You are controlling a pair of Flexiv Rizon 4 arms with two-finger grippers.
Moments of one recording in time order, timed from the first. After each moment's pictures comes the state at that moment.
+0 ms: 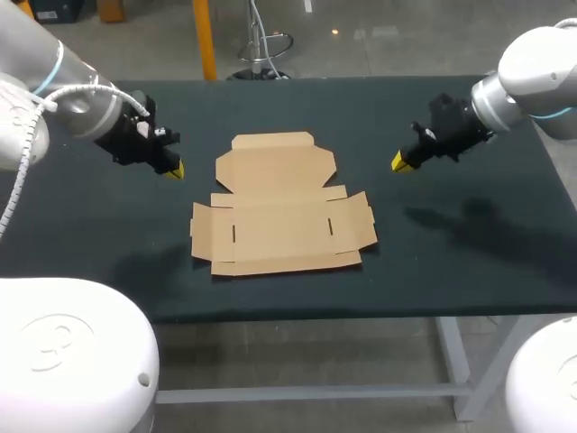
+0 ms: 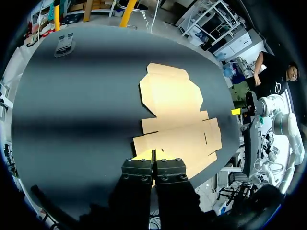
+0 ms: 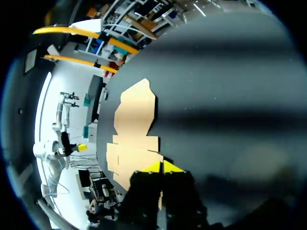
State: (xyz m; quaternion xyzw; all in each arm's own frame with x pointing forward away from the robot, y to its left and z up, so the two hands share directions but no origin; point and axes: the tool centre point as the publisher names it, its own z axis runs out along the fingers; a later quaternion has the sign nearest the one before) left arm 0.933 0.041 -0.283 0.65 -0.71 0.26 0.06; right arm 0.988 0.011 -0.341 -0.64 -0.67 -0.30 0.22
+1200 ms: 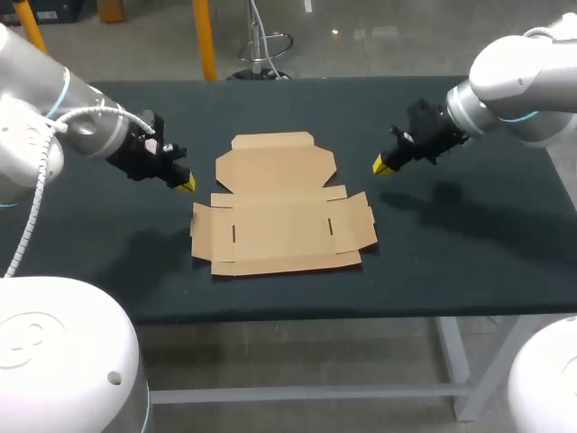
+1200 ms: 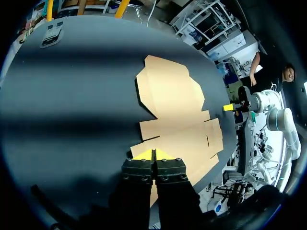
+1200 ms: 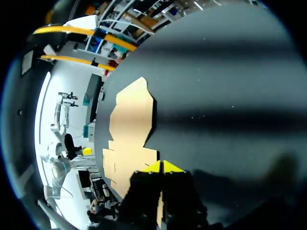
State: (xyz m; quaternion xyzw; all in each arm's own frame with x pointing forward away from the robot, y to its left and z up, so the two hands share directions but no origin) left arm 0.947 0.029 -0.334 0.64 -0.70 0.29 0.11; right arm 1.017 0.041 -0.374 -0.64 -0.67 -0.29 0.23
